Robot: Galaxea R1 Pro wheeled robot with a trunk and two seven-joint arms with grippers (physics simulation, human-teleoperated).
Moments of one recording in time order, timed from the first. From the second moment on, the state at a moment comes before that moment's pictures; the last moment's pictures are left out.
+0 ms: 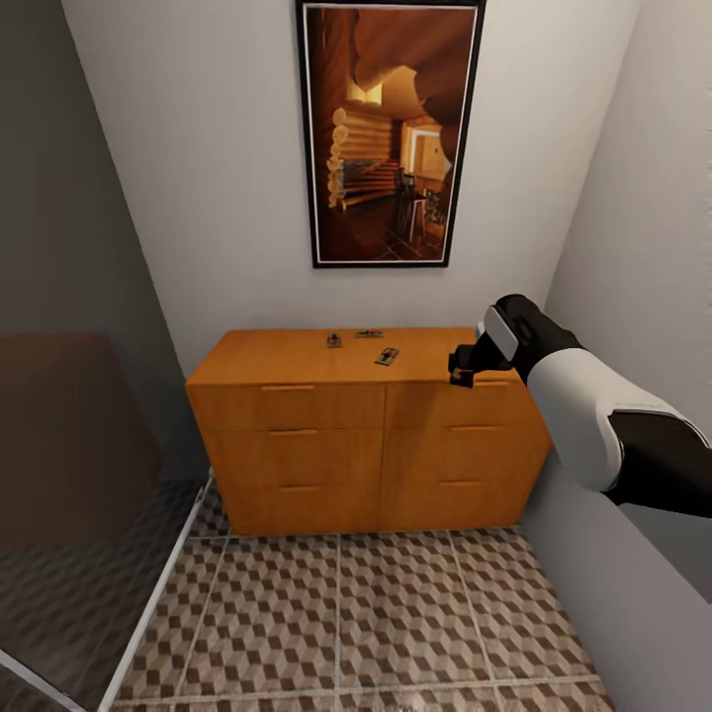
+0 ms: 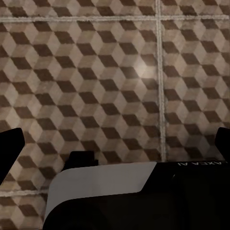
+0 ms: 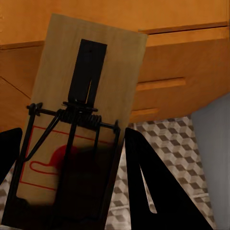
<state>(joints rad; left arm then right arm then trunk) 0.01 -0.05 0.00 -0.46 -0.01 -0.13 -0.01 -1.54 0.00 -0.07 -0.28 -0.02 0.99 -0.13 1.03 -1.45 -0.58</state>
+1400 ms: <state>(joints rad) 0.01 -0.05 0.00 -0.46 -0.01 -0.13 -0.01 -1.52 -0.01 -0.06 -0.07 -0.02 0.96 -0.12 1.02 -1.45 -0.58</state>
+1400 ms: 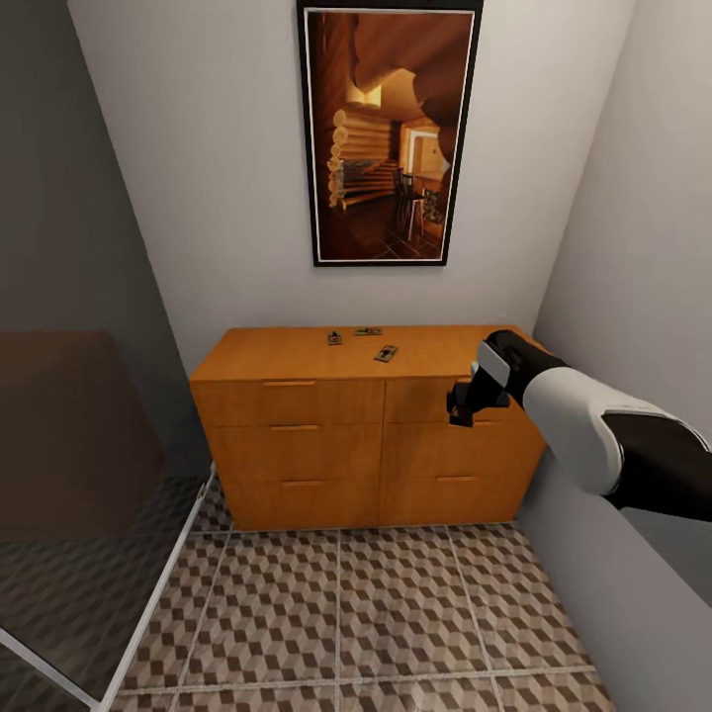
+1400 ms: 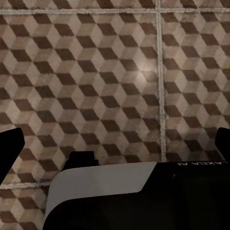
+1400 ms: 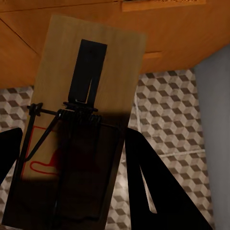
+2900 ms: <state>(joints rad) 0.01 -0.05 0.00 -0.44 -0.01 -0.17 -0.01 -0.41 0.01 -0.06 -0.02 0.21 -0.47 0.09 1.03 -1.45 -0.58</state>
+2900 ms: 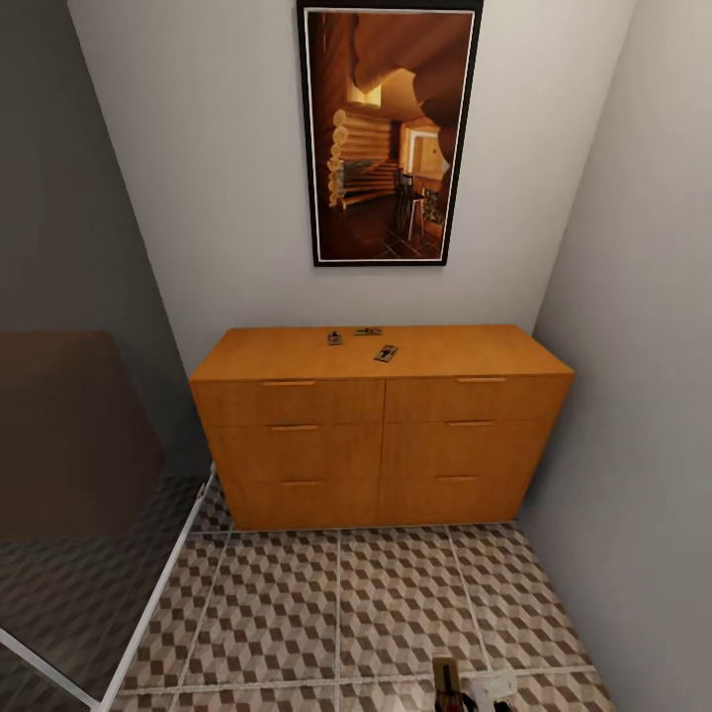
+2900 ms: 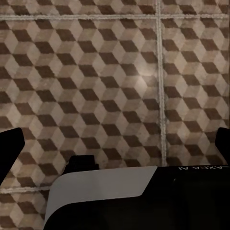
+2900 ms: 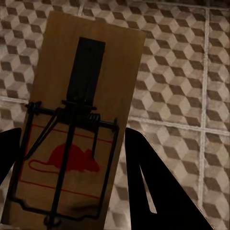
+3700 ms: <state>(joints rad) 0.01 -0.05 0.00 -0.43 -0.01 -0.24 0.00 -0.38 0.01 -0.06 -0.02 0.21 -0.54 0.10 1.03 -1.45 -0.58</state>
